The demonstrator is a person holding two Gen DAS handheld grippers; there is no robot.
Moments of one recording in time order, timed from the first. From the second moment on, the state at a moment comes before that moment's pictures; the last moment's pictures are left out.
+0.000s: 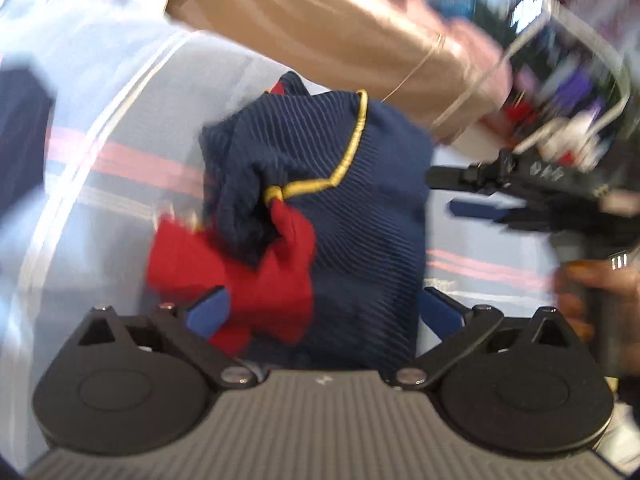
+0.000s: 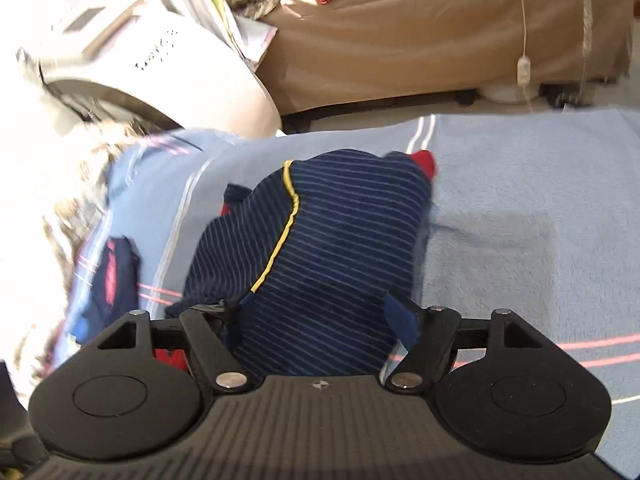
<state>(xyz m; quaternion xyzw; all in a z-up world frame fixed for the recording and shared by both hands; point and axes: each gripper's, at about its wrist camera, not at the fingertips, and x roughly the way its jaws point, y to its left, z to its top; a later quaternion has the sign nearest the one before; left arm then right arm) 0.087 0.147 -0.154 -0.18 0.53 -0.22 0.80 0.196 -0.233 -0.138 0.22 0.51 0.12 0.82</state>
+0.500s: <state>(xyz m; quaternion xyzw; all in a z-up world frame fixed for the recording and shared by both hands) 0.095 0.170 -0.236 -0.38 0.52 -0.15 0.75 0.197 -0.267 -0.212 0.42 0.49 0.11 0.75</state>
